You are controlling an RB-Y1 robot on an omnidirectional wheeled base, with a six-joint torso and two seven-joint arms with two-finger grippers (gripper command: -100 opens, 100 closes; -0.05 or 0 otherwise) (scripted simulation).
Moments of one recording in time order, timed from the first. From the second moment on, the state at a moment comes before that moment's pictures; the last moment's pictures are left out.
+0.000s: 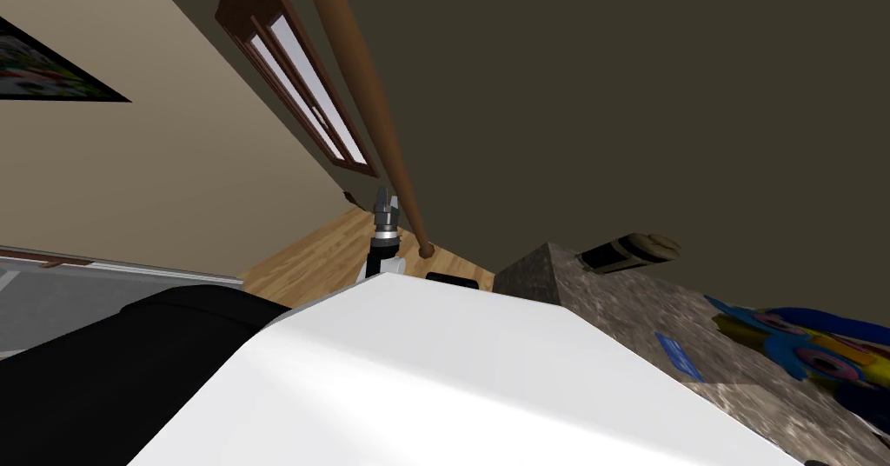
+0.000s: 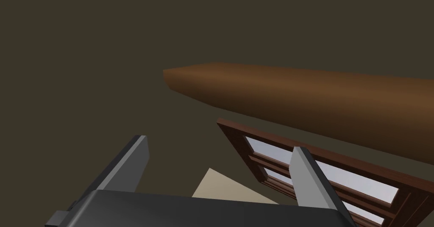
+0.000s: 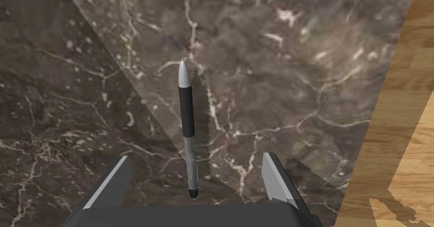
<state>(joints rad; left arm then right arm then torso) 0.54 -0.02 -0.04 -2.20 -0.01 -0.50 -0.15 1.55 -1.26 -0.45 -1.86 1.44 -0.57 0.28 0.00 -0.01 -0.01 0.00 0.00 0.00</state>
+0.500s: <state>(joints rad) 0.54 -0.02 -0.04 -2.20 -0.01 -0.50 -0.15 1.49 -1.24 -0.37 -1.82 1.44 -0.54 0.31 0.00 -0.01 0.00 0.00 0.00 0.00</state>
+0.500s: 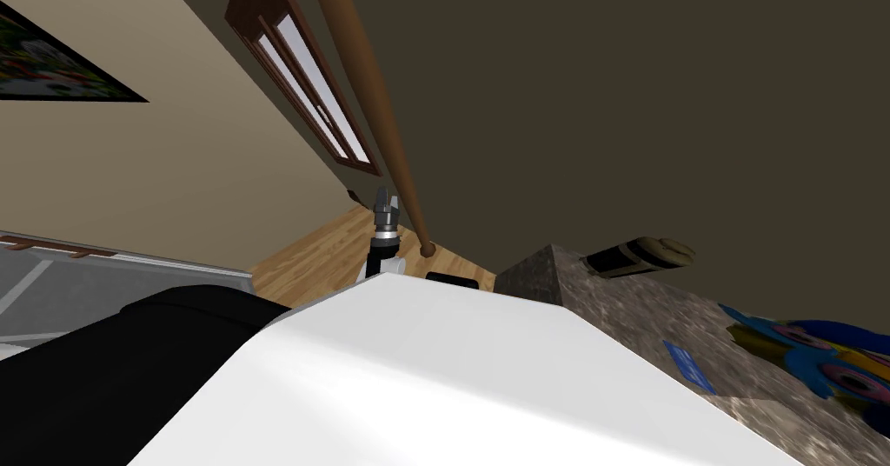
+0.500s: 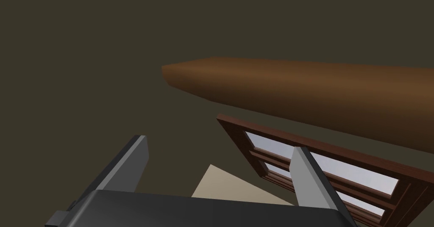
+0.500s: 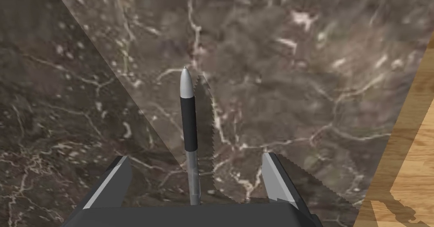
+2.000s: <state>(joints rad) 0.54 -0.02 -0.04 -2.20 -0.01 -0.50 -0.15 1.54 -1.26 -0.44 -1.86 1.45 -0.56 0.28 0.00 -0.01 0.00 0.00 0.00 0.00</state>
